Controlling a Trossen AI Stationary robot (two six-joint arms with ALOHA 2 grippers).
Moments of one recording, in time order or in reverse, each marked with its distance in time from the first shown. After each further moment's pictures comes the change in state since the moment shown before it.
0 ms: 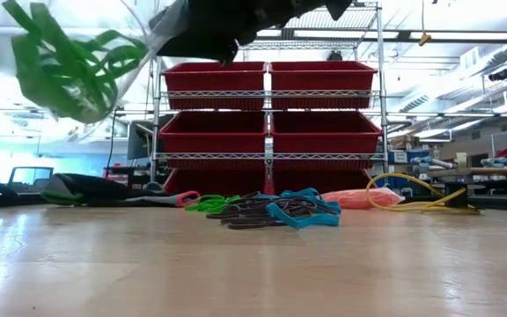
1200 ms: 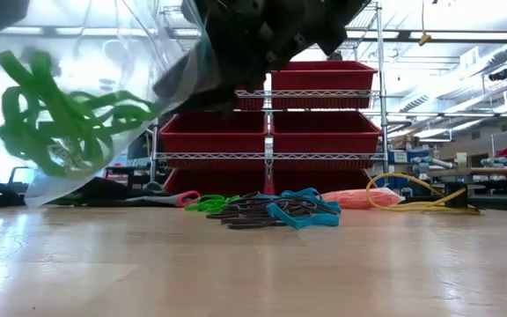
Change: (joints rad) left arm -0.002 0.162 0.000 0.124 -0.016 -0.010; right arm -0.007 0.109 0.002 -0.082 -0.175 0.117
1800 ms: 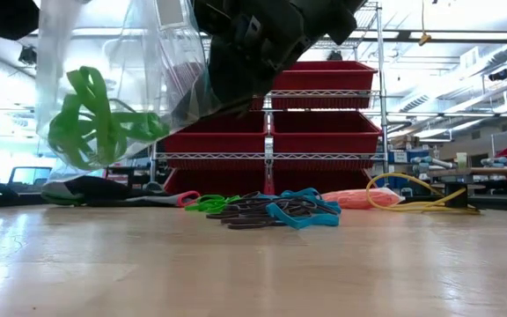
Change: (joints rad) left arm -0.001 0.000 0.000 0.031 -0.122 -0.001; right arm 0.010 -0.025 0.001 -0.100 0.175 -0.009
